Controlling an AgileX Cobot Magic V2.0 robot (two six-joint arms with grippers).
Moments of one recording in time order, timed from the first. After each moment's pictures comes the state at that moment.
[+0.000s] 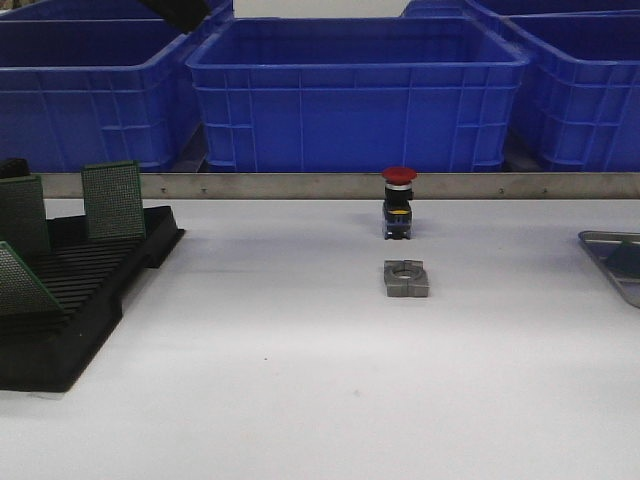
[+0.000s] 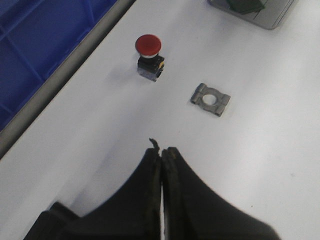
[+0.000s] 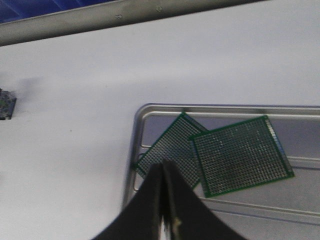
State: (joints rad) left arm -0.21 1.74 -1.61 -0.68 1.02 1.07; right arm -0.41 1.57 -0.87 1.27 0.45 -1.33
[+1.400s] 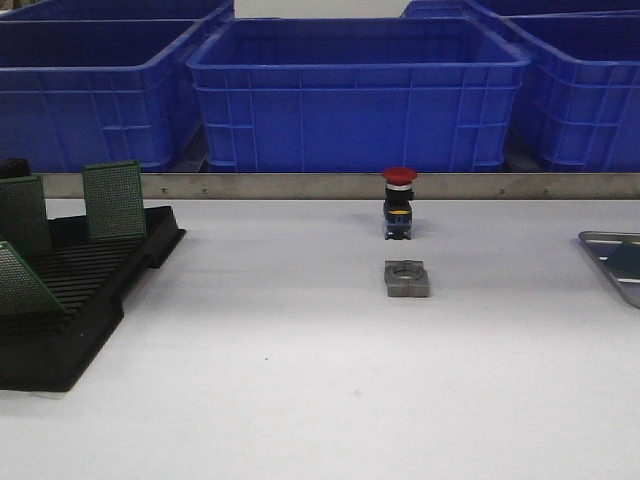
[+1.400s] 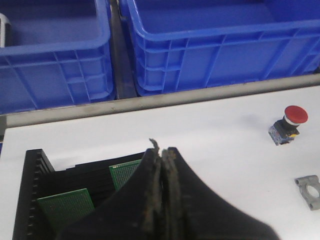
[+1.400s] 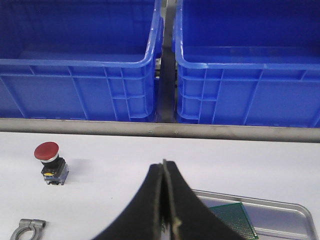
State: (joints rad) left arm -0.21 1.20 -1.02 -0.20 0.35 0.12; right arm -0.22 0.89 -0.61 1.34 0.18 -1.37
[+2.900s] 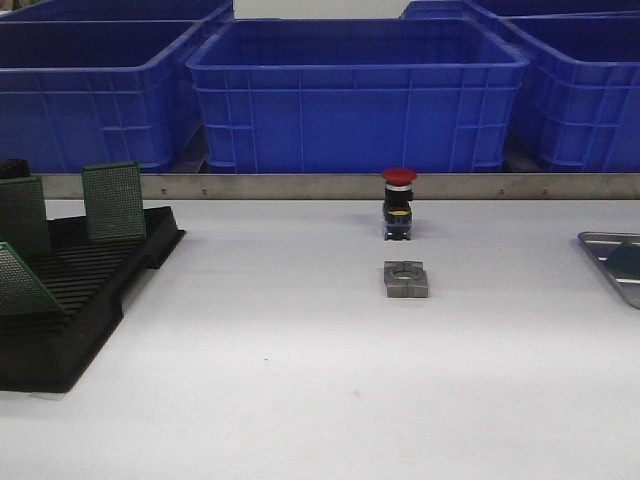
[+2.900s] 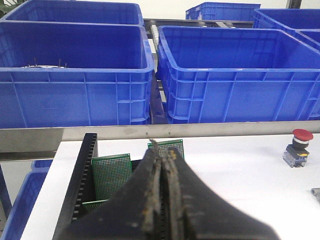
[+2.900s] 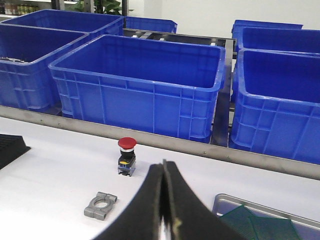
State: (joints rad) left arm -0.21 0.51 -0.27 -0.20 -0.09 0.12; right arm -0.22 0.25 -0.25 1.34 0.39 -1.38
